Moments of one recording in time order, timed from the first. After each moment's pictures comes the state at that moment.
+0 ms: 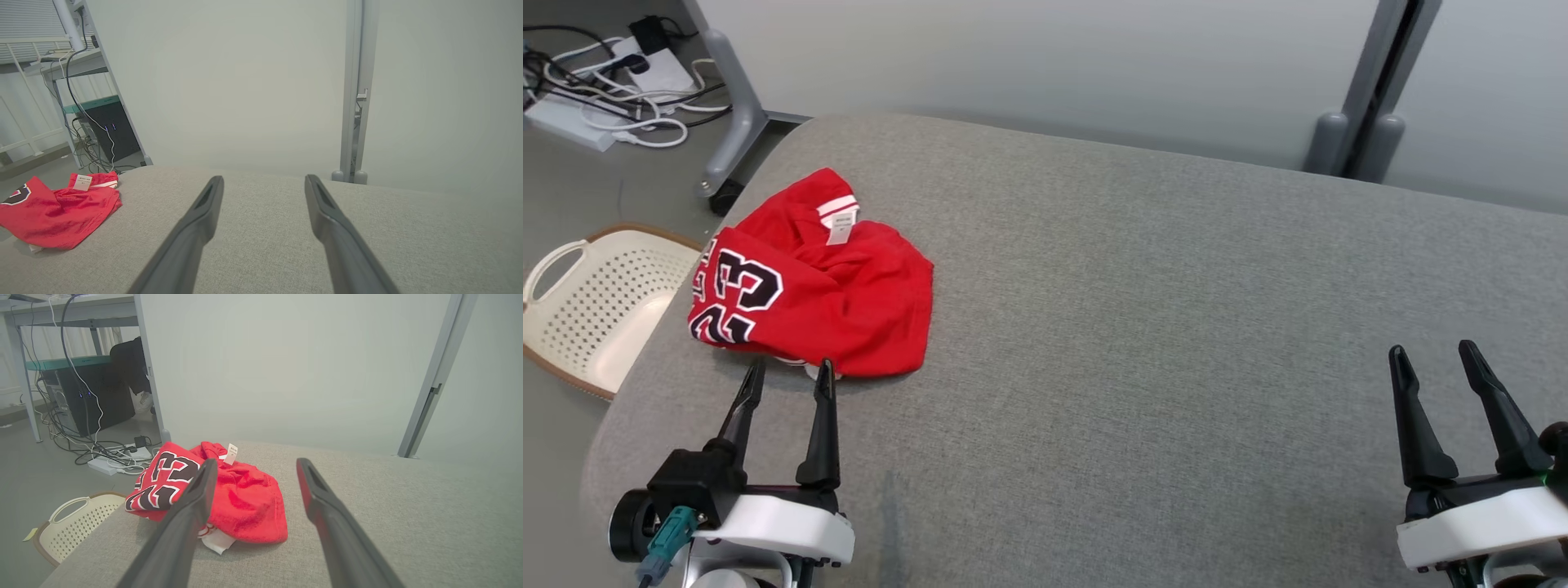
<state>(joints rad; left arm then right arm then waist) -0.07 0.17 -0.16 0.16 -0.32 0.08 -0.25 0.03 -0.07 -0.05 -0.11 0.23 0.13 -0.05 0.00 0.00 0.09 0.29</state>
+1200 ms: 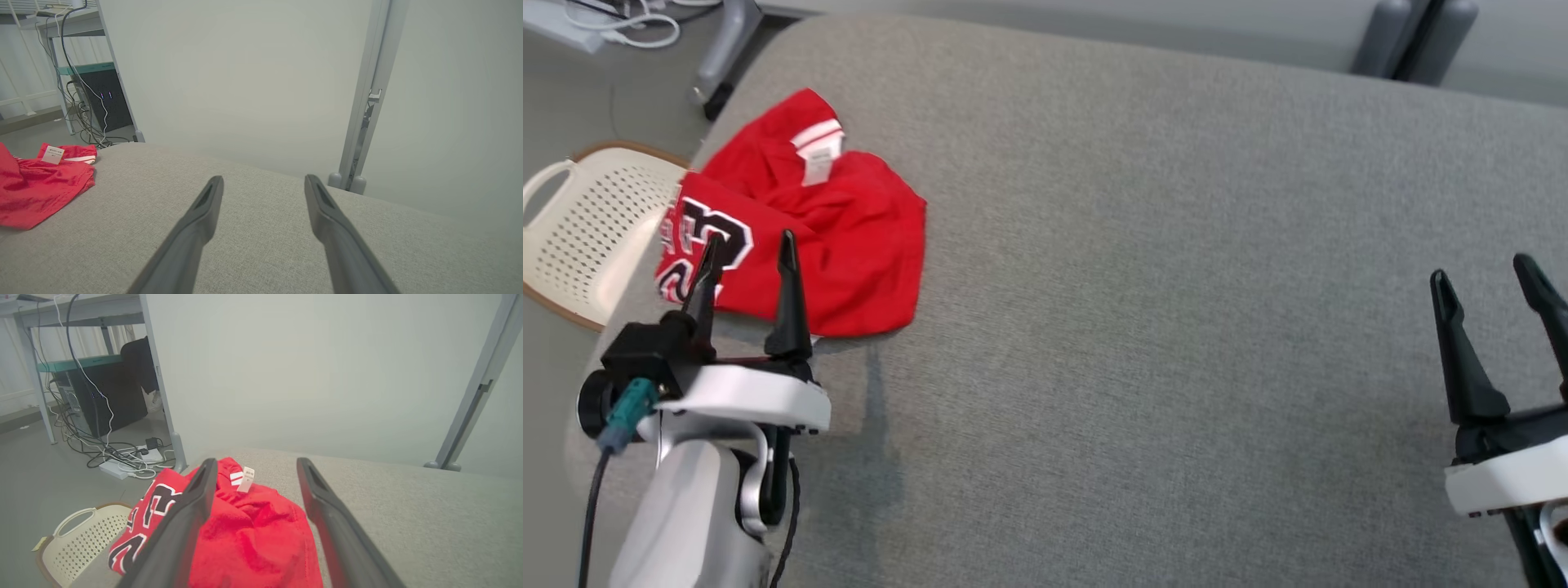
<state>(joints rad) -0.32 0.14 -0.09 0.29 -0.31 0.04 -0.26 -0.04 -0.17 -0.07 -0.27 0.17 0.13 0.06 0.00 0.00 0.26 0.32</state>
